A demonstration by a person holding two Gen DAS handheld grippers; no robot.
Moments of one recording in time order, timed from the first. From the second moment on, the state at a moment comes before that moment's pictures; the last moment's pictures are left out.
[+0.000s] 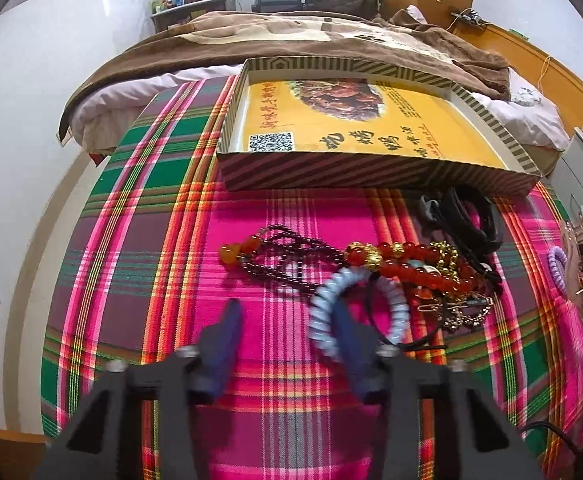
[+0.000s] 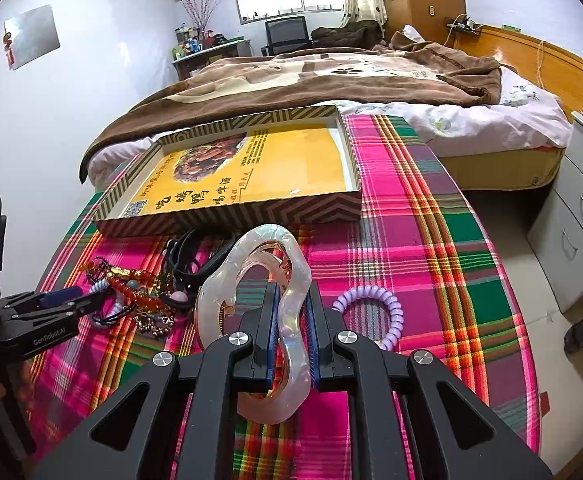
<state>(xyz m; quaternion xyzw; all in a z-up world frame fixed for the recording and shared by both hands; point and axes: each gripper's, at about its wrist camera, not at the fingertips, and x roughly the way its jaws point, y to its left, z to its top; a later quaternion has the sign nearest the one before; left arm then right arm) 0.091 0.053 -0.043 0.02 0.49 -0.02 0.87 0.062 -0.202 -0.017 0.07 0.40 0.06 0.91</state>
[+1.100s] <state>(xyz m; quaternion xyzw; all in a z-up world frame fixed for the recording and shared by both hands) 0.059 0.083 -0.039 -0.03 0.49 -0.03 0.87 0.045 -0.192 -0.006 0.06 0.38 0.07 0.92</state>
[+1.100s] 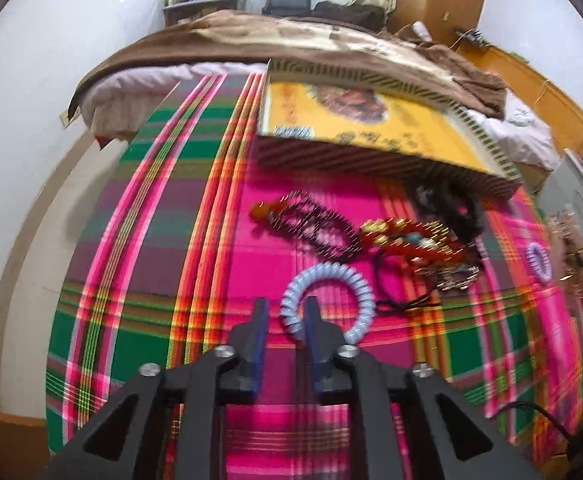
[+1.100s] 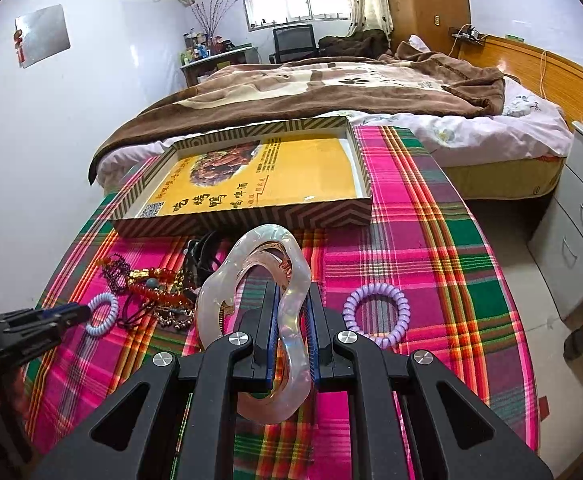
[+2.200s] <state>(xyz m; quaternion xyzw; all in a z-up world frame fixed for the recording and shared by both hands) 0.061 0.069 0.000 0.01 0.43 -0.06 0.90 0.052 -0.188 0.013 0.05 0.37 0.07 0.93</state>
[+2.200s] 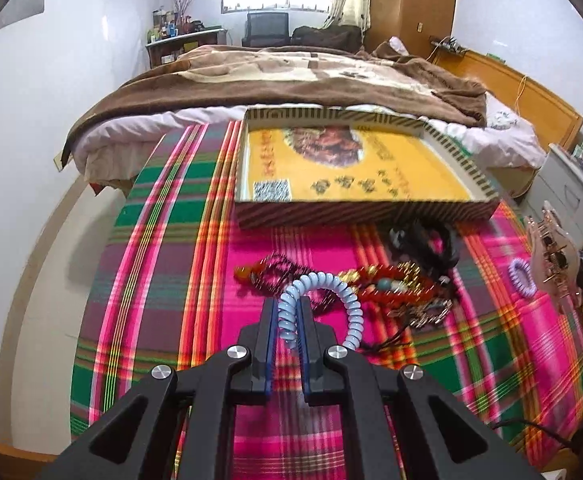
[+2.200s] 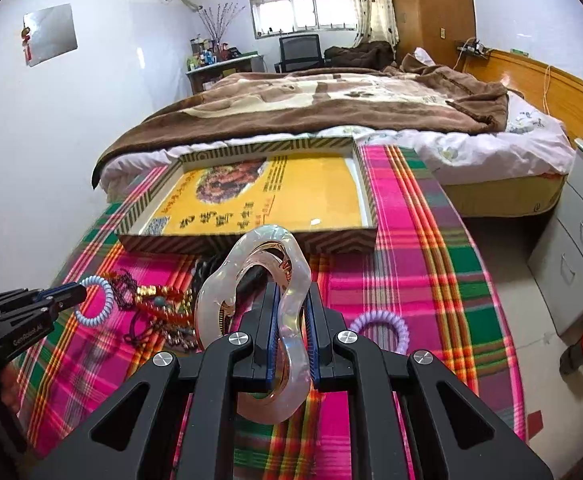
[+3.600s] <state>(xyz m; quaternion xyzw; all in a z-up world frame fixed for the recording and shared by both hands) 0.290 0.043 -0.017 -0.03 0.45 -0.09 0.89 0.279 -0.196 -0.028 -0.01 0.46 0.04 0.89</state>
